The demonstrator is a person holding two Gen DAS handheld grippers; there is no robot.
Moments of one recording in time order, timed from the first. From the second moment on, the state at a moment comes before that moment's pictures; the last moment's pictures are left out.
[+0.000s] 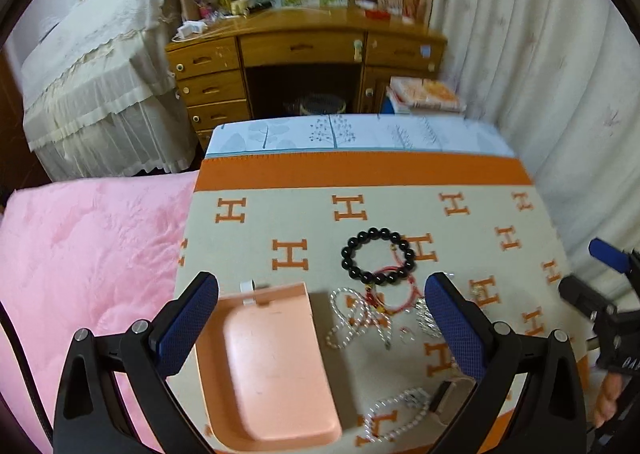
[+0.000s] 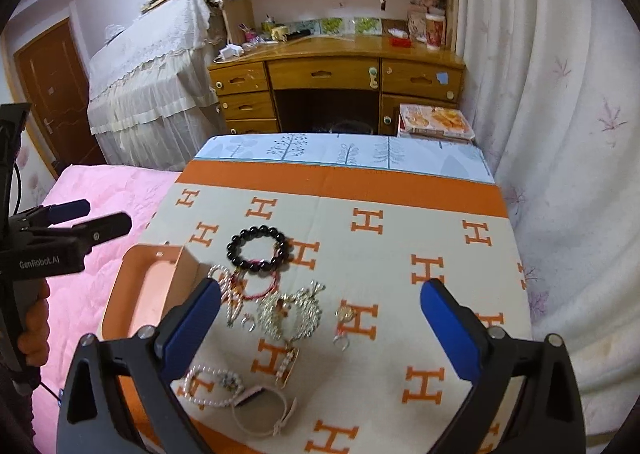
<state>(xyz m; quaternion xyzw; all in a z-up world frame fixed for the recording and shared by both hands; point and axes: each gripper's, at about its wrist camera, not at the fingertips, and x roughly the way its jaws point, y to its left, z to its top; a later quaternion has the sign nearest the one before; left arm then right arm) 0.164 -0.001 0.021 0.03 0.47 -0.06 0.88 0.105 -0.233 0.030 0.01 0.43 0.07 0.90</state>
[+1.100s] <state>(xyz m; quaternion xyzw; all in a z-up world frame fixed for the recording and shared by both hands) 0.309 -0.061 -0.154 0.09 0.64 -0.09 0.76 0.189 -0.196 -0.117 -0.04 0.63 0.12 0.77</state>
